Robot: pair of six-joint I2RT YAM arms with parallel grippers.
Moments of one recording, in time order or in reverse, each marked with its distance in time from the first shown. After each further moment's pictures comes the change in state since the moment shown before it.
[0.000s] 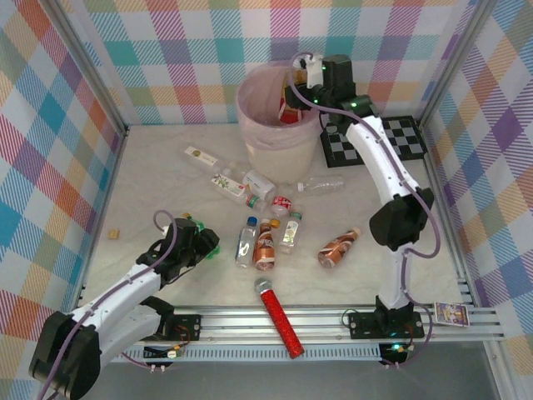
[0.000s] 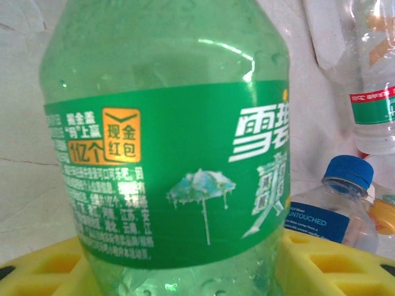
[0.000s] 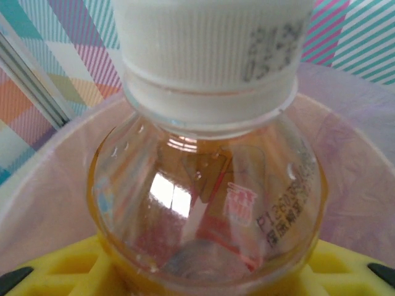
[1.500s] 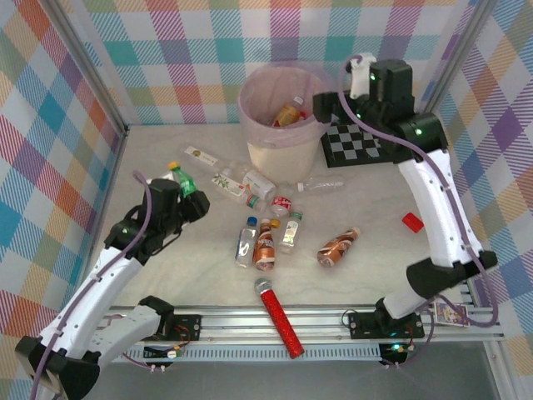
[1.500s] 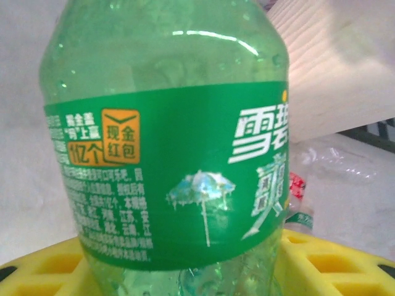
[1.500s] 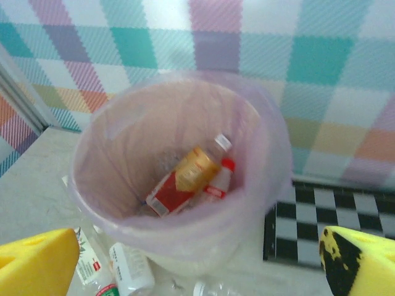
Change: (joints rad) left arm 0.002 0.020 0.617 -0.421 -0.120 0.333; right arm -0.022 -0.534 -0.253 -0.296 0.202 0.079
